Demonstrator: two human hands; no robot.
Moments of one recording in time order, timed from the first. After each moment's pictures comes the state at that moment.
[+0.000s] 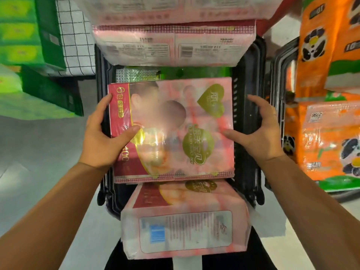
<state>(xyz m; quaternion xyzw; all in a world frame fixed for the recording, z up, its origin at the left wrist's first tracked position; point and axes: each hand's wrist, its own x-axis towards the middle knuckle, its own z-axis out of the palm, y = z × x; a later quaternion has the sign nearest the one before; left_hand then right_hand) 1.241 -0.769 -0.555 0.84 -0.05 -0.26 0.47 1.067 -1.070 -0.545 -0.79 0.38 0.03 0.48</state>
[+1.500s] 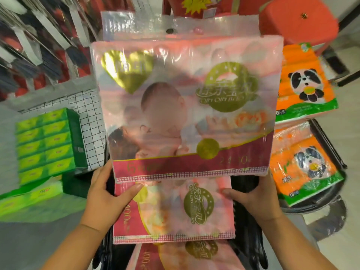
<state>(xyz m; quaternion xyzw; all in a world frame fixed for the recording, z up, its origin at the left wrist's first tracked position) 1.297 -0.777 -0.417 0.85 -0.20 -0.24 0.42 1.033 -1.017 -0.431 -0.72 0.42 -0.19 0.52</state>
